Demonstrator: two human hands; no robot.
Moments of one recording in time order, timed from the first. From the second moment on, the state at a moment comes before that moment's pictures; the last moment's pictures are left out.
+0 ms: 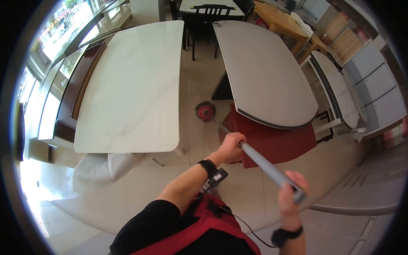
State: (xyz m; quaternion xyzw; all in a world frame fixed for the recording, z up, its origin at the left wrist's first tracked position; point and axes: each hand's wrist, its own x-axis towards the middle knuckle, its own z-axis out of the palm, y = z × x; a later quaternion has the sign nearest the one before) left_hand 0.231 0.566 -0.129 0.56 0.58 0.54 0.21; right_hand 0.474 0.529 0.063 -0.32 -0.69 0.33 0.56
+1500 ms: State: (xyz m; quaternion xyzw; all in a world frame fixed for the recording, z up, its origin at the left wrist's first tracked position) left_hand 0.267 0.100 -0.286 0.12 0.91 0.39 0.03; right_hand 0.398 0.346 -0.101 0.15 -0.81 0.55 0.11
